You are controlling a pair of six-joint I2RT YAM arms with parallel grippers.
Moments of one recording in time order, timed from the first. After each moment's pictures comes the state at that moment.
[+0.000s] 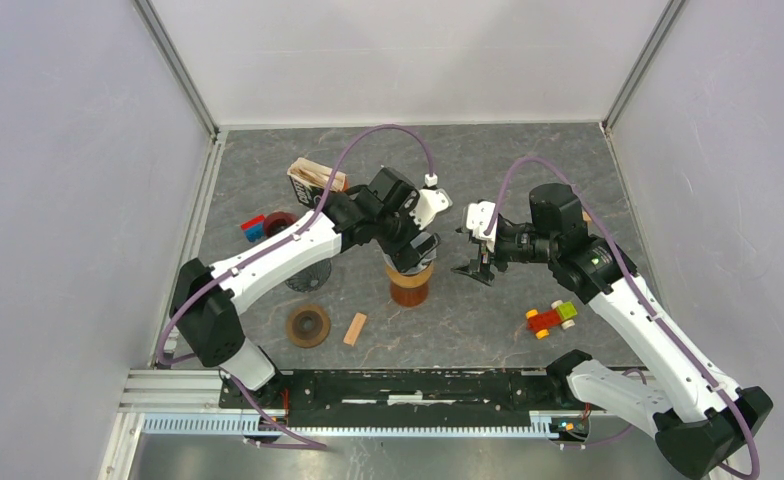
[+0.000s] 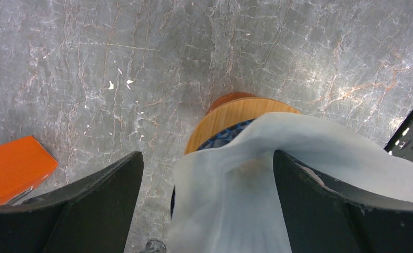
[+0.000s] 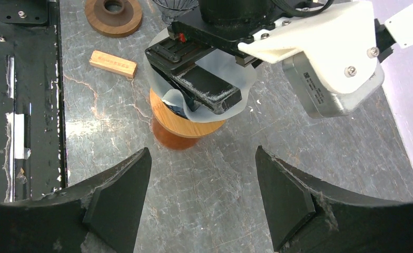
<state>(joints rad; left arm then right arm) -0.82 1.58 1.39 -0.70 0.12 0.25 0.51 0.97 1.02 -0.58 -0.69 -0.65</state>
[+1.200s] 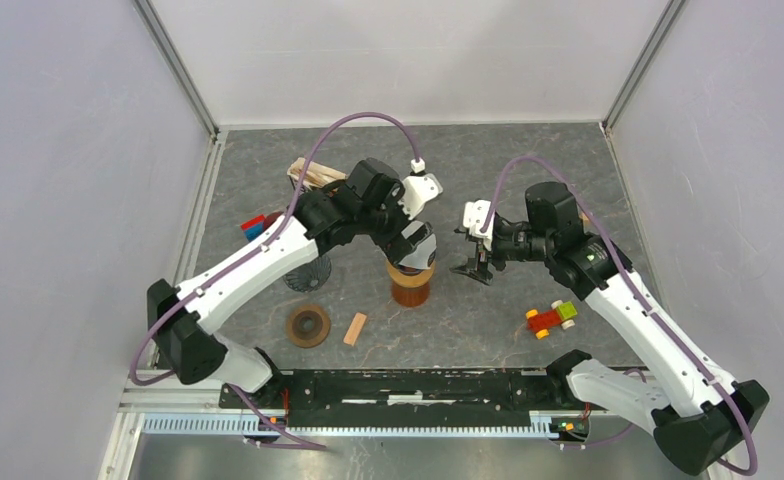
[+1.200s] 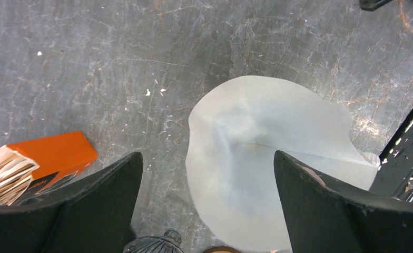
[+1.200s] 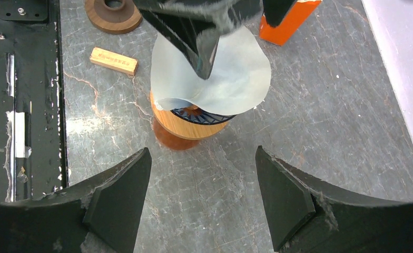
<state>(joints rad) -0.82 1.47 1.42 -0.72 0.07 0.25 0.51 0.99 1.02 -0.58 -0.69 -0.65</state>
